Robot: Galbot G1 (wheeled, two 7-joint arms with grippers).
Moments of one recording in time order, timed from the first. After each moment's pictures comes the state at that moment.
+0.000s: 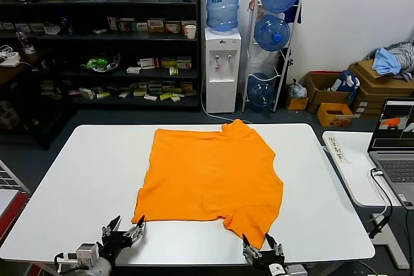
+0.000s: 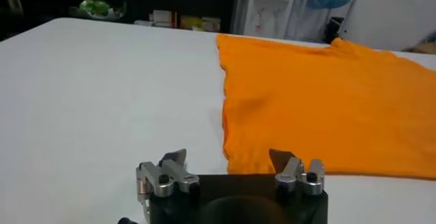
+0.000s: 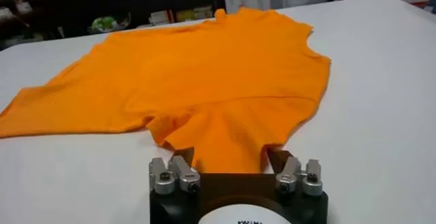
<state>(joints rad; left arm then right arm) 1.61 -1.08 -0.45 -1.96 -0.57 0.25 -0.17 -1.68 1.27 0.28 2.05 0.38 -0.31 0.21</state>
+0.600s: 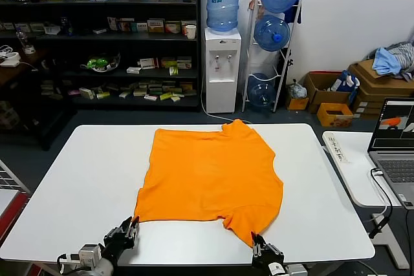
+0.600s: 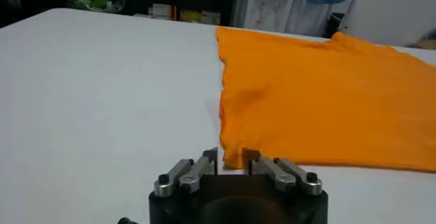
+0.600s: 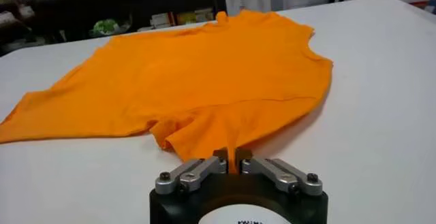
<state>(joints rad) 1.60 -1.09 -0.44 -1.94 -0.58 0.24 -0.17 -1.70 1.26 0.30 2.08 0.39 -0.29 0.21</state>
